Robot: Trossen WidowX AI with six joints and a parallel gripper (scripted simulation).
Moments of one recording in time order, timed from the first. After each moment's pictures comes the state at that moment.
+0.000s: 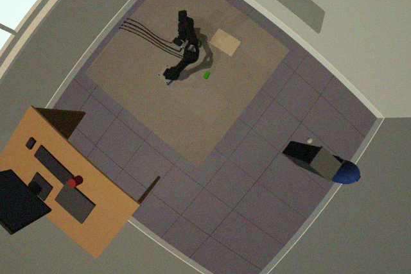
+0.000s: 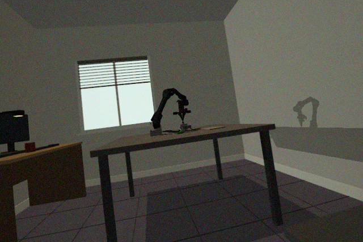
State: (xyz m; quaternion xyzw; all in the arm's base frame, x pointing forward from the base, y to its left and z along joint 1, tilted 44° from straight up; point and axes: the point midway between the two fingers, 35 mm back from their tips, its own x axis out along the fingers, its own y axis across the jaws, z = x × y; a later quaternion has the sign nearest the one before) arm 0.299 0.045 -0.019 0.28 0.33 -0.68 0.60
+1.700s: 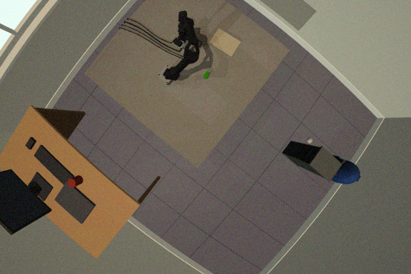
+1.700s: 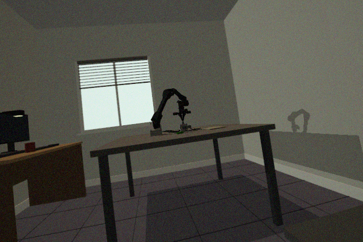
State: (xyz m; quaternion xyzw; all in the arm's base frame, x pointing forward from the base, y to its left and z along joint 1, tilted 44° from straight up) arm 0.298 0.042 -0.024 0.28 0.33 -0.68 0.59
